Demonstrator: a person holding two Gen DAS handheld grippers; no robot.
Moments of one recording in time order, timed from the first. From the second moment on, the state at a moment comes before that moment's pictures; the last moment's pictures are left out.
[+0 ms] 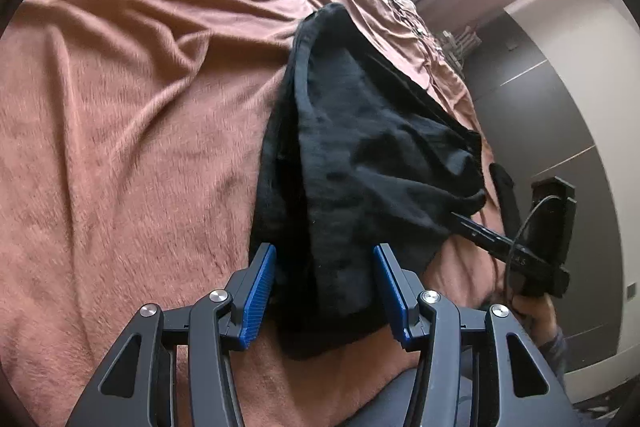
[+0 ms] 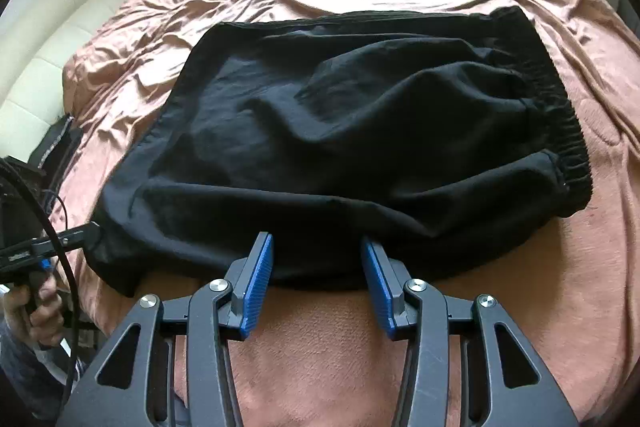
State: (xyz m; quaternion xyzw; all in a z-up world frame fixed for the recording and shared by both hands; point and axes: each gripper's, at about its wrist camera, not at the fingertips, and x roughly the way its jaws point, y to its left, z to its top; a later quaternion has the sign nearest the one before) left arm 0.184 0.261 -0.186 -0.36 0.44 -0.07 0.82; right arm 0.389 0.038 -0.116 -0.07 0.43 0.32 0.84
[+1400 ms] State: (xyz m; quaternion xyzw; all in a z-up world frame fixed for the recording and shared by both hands) left arm 0.196 0.289 -0.200 -0.45 0.43 -0.09 0.78; right arm 0.357 0.033 -0.087 -0.08 0.40 0.37 0.83
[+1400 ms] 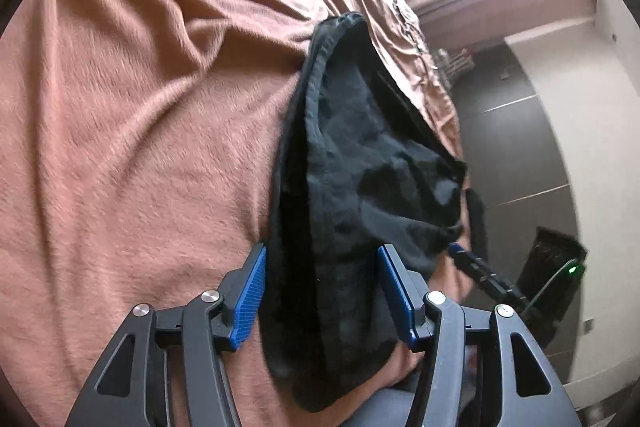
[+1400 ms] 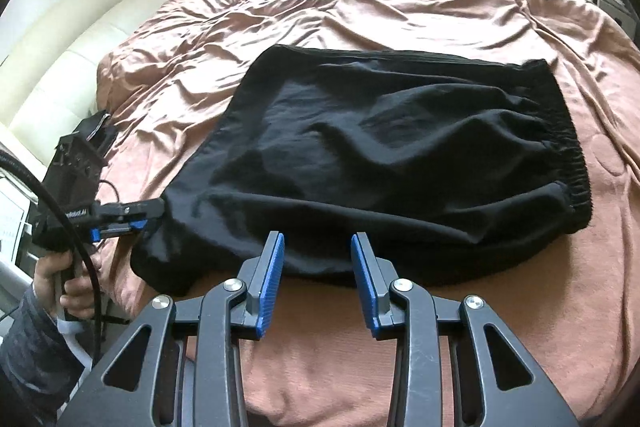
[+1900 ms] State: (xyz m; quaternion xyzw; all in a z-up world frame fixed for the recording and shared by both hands) left arm 0.175 0.265 -0.200 -0.44 0.45 -0.08 0.77; right arm 0.366 0.060 -0.118 -0.14 0.47 0.36 0.80
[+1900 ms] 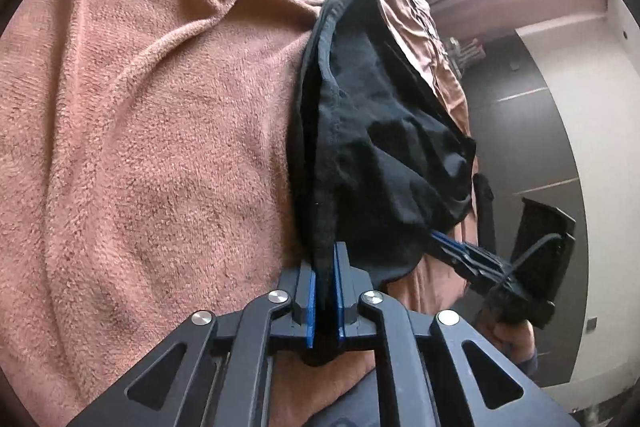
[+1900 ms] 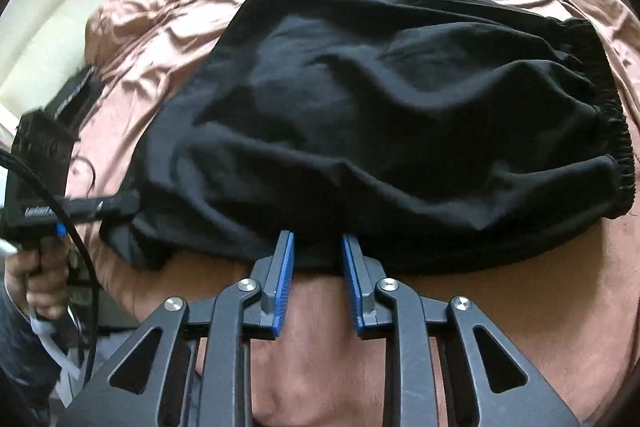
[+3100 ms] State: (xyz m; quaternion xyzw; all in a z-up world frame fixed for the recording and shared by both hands) left arm 0.164 0.271 -0.201 -0.51 0.43 0.03 0.74; right arm 0.489 0.152 -0.110 -0.13 0.47 0.26 0.84
